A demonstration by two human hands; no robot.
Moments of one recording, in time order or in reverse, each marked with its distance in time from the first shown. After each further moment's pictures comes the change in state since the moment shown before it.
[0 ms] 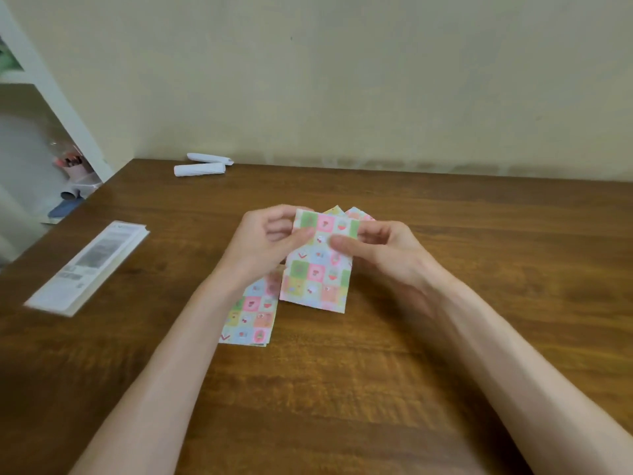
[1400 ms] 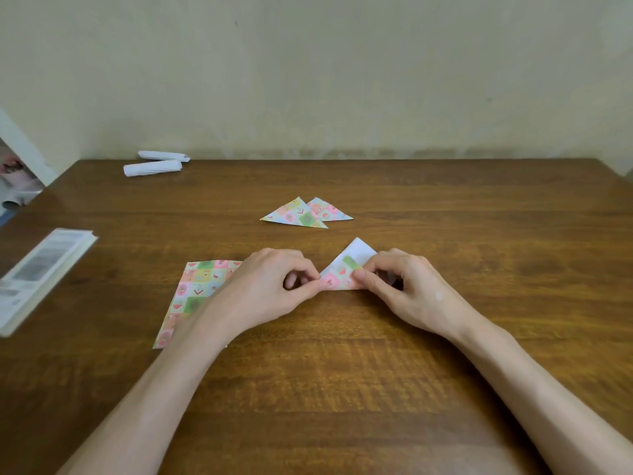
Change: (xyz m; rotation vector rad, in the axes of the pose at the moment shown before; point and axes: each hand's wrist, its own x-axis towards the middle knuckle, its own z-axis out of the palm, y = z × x) left_hand -0.015 -0.021 0.052 0.677 -0.288 0.289; right_hand -0.055 0.050 -0.072 -0.832 0.083 -0.392
